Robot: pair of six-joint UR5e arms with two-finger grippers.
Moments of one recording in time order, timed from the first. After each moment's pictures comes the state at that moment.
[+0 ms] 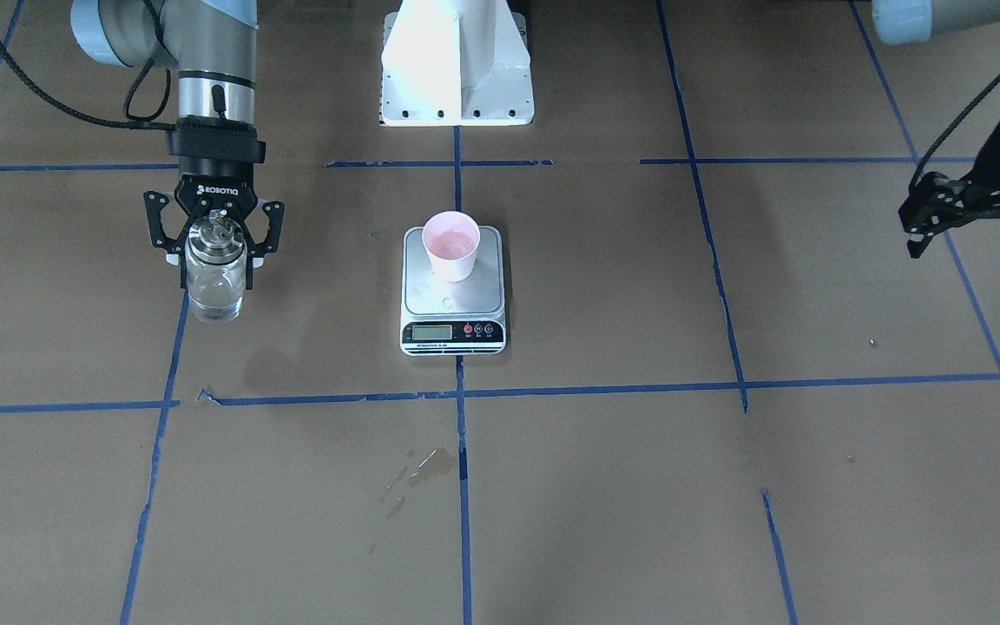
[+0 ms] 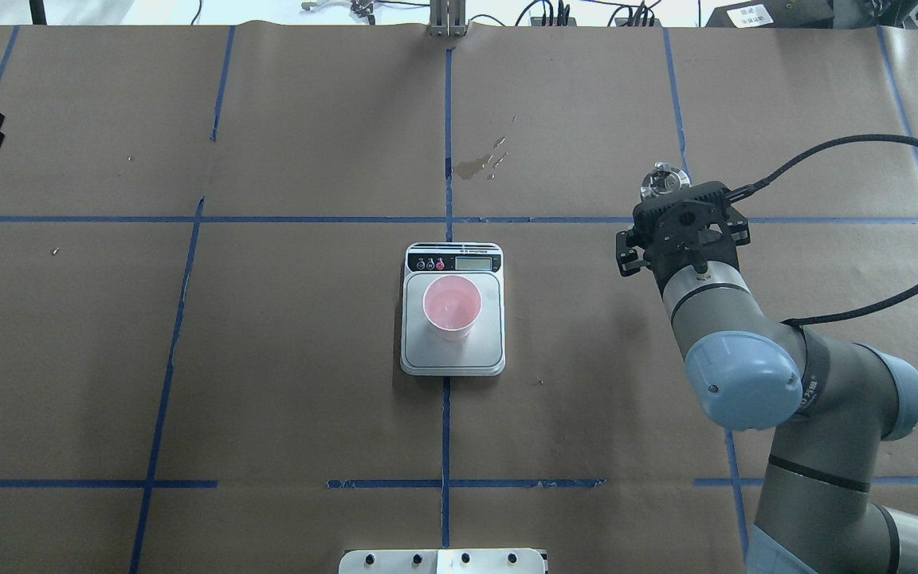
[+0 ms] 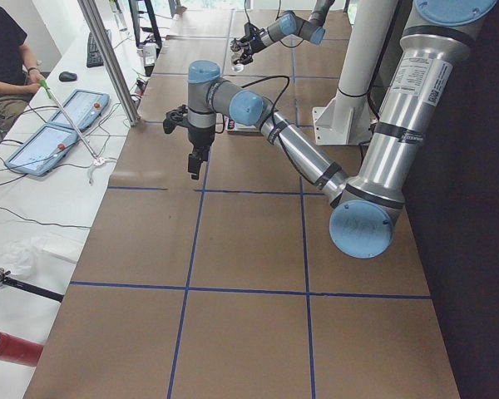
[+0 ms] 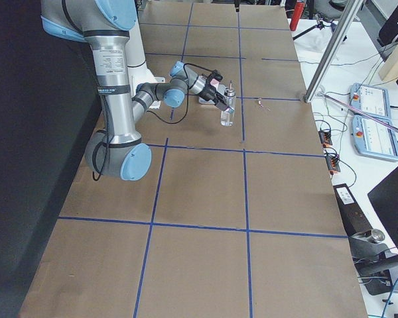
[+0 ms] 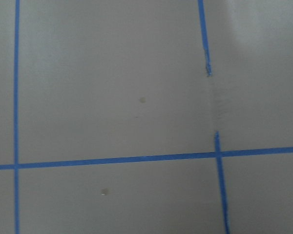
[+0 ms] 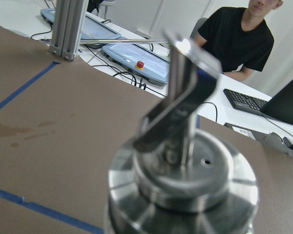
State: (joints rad) left arm -1.24 -1.84 -1.98 -1.30 -2.09 -0.29; right arm 0.40 -1.36 2.02 -1.32 0.89 0.85
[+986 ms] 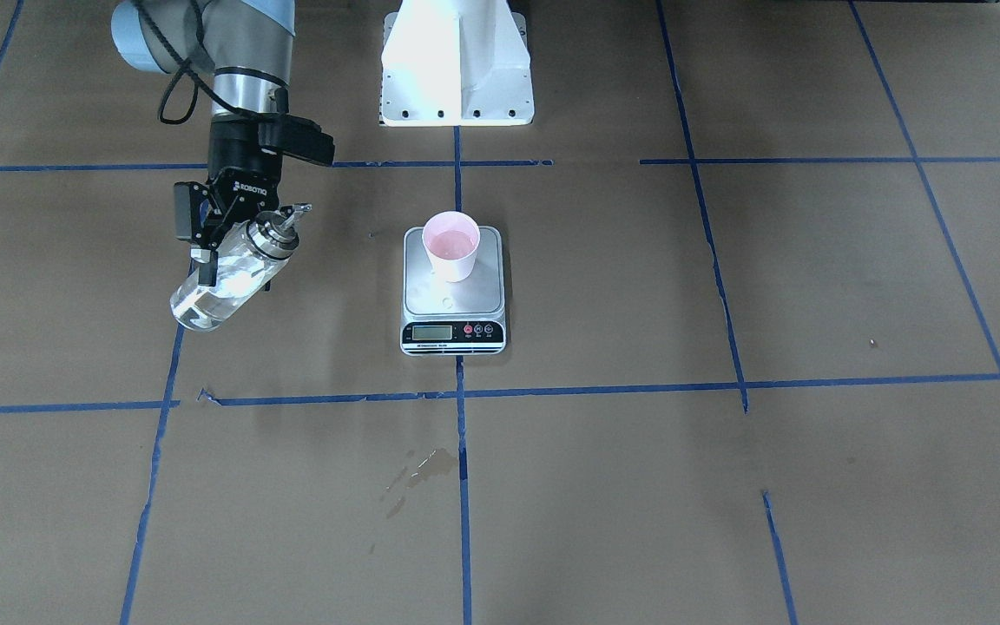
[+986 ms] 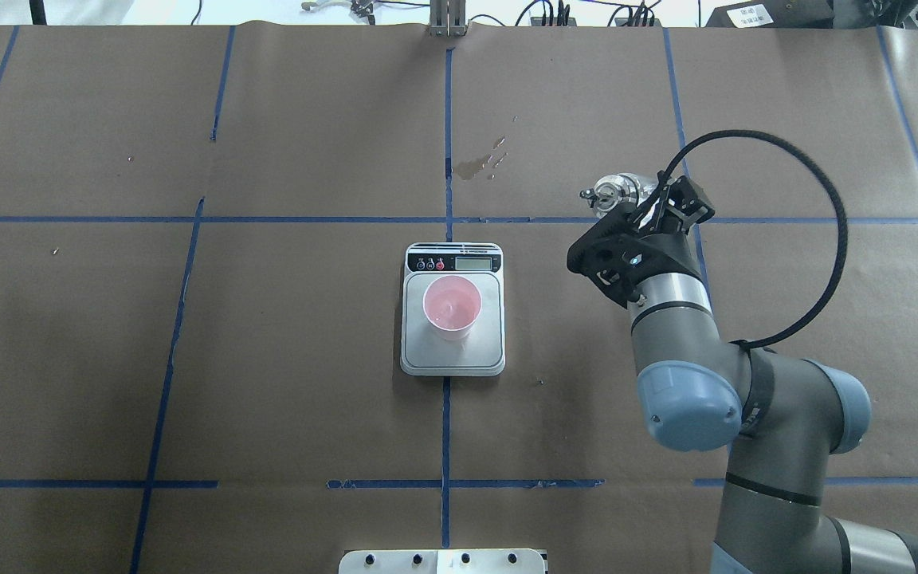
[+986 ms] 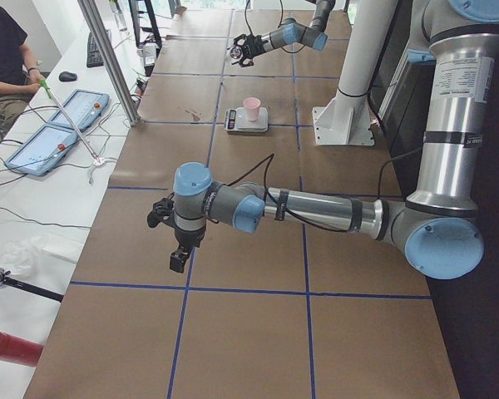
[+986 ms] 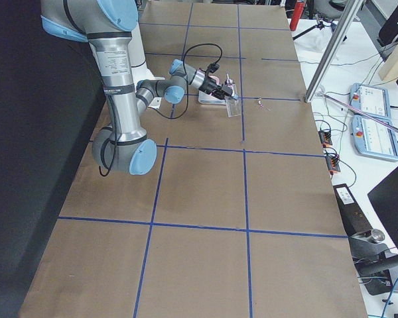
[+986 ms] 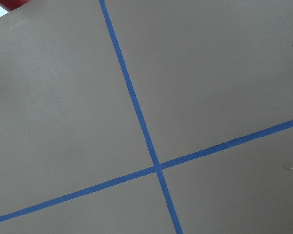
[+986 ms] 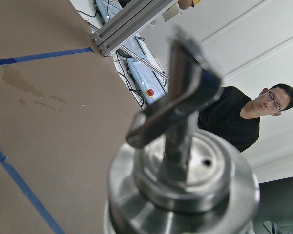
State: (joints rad) left arm -1.45 -1.62 -1.60 -1.81 -2.16 0.03; right arm 0.32 -1.30 1.95 -1.33 0.65 0.34
